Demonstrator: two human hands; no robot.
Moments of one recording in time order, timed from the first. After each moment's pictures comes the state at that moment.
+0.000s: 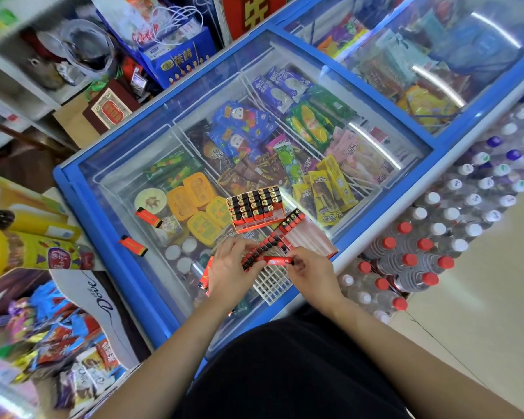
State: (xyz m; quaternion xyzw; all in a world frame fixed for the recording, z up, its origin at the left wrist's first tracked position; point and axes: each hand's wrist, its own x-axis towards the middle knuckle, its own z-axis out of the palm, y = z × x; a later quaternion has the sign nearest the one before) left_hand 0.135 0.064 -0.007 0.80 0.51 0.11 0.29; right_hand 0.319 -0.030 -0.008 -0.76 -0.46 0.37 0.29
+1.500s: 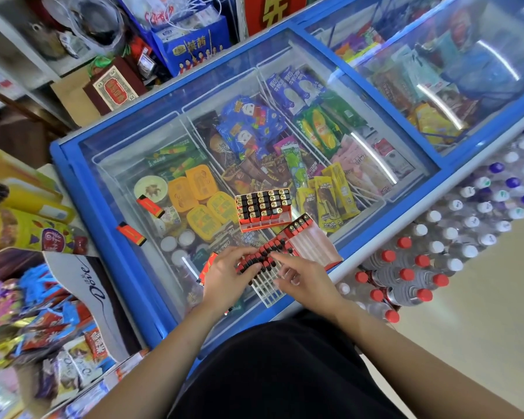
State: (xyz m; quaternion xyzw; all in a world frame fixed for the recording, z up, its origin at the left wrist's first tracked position) left_hand 0.117 0.059 -0.014 0.72 0.54 0.15 0.40; right_hand 0.321 -0.020 -0.009 -0.65 -0.55 0.45 0.26
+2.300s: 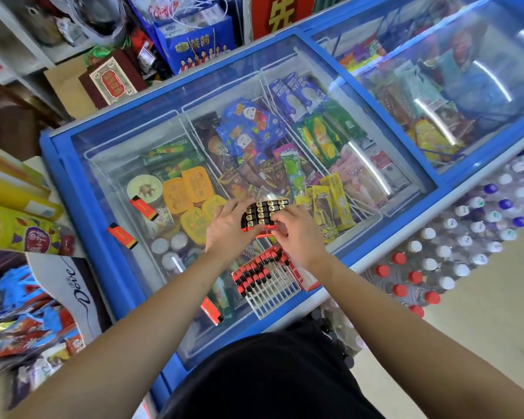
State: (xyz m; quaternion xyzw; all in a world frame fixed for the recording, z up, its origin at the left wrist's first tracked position) left_hand 0.168 0.156 -0.010 0.78 0.55 0.11 0.28; right_hand 0.343 0.089 -0.001 -0.71 -0.66 0.17 0.20
